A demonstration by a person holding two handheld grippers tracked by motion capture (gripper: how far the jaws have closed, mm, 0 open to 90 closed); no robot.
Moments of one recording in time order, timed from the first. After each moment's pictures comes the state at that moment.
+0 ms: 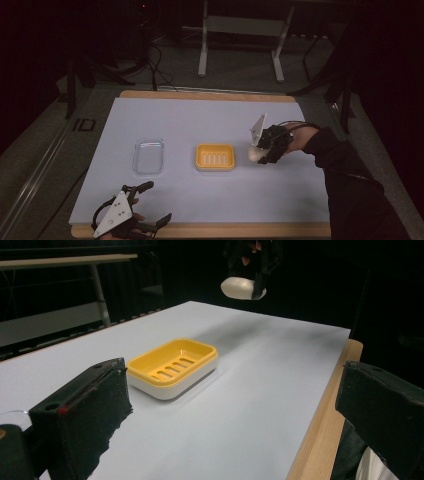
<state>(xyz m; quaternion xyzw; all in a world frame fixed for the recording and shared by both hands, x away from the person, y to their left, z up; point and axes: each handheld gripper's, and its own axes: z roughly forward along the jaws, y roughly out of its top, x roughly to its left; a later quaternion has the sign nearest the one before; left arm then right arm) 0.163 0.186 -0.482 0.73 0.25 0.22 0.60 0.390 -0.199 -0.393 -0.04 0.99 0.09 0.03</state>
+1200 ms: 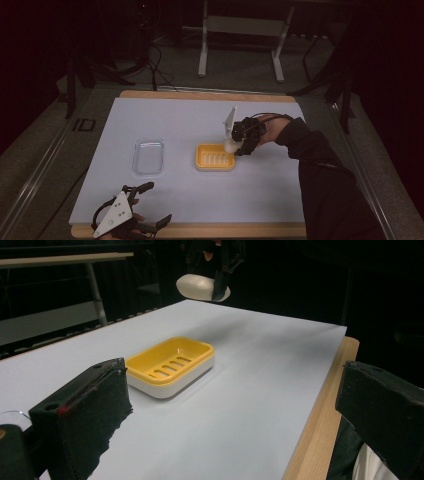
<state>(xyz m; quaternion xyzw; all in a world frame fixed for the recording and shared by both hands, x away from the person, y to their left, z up) 0.162 0.186 -0.482 0.73 0.24 0.21 0.60 0.403 -0.129 -0.388 -0.06 0.99 0.09 0.05</state>
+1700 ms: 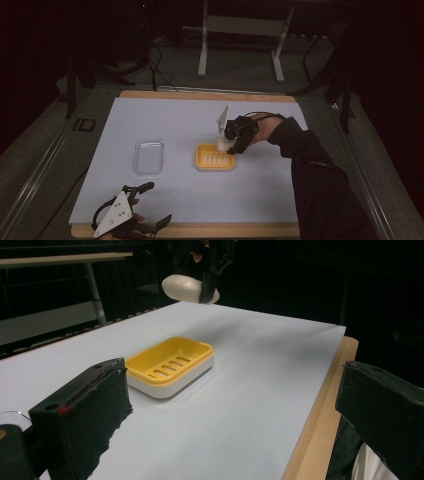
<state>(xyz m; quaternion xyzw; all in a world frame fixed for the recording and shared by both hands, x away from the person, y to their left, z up) 0.162 0.186 -0.483 0.73 0.24 0.21 0.60 0.407 -0.111 -0.390 -0.06 0.99 0.11 0.05</state>
